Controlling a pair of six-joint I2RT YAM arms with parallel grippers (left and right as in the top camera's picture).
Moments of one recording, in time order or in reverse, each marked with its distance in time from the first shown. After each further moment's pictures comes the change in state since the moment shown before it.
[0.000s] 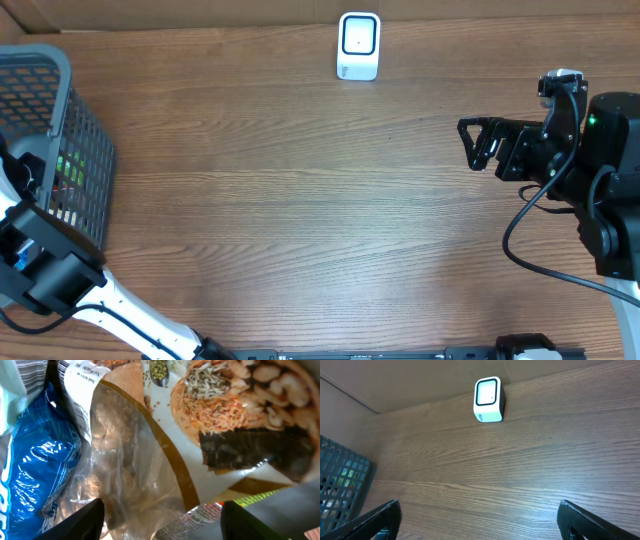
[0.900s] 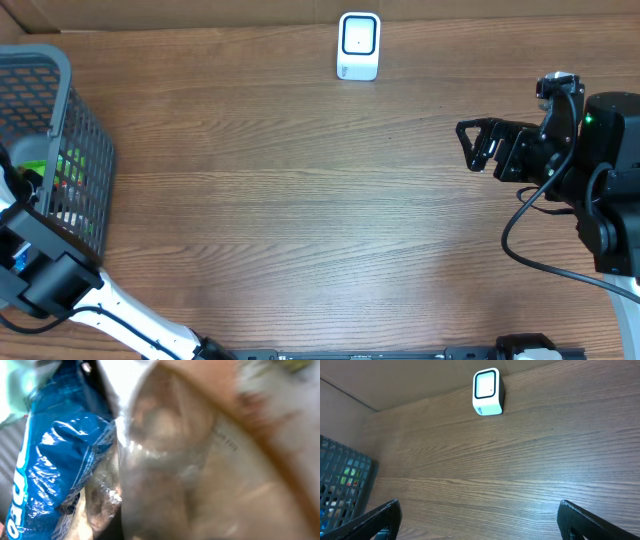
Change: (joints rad) left arm 0.028 0.004 -0.080 0.027 -0.074 0.001; right arm 0.000 0.009 0.000 -0.026 -0.007 0.026
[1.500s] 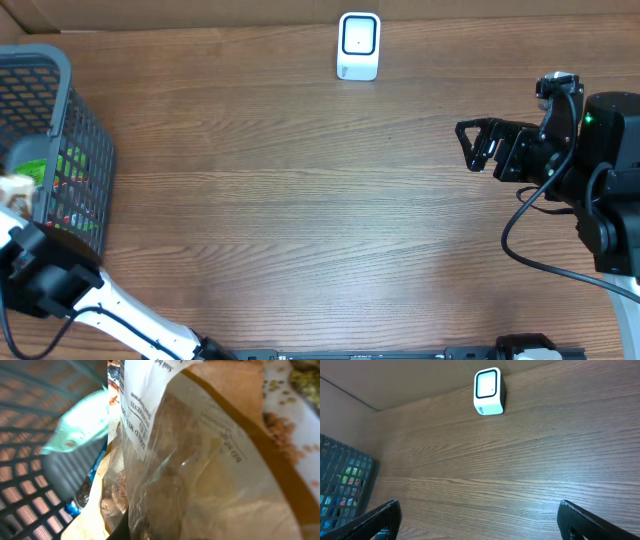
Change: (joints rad) left arm 0.002 -0.006 0.562 -0.348 0.102 -0.026; right arm 0.000 0.001 0.000 0.001 -0.007 0.000
